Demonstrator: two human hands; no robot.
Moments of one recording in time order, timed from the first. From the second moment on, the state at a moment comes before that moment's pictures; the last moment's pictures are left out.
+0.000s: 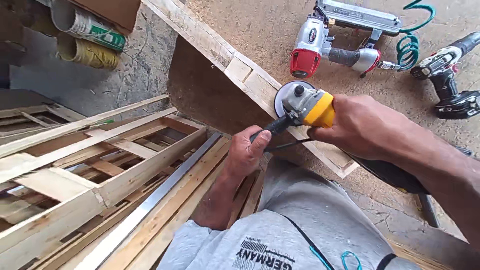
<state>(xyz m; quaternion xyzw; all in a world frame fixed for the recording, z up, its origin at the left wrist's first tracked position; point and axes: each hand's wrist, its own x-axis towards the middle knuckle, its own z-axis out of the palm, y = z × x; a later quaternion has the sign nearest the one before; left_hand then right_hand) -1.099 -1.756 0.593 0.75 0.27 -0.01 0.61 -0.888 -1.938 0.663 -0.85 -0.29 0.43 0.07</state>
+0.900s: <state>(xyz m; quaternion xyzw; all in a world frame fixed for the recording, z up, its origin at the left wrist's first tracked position) -1.096 -1.723 0.589 0.73 0.27 0.05 0.63 -0.855 -1.879 0.666 -0.85 -0.34 0.41 0.00</state>
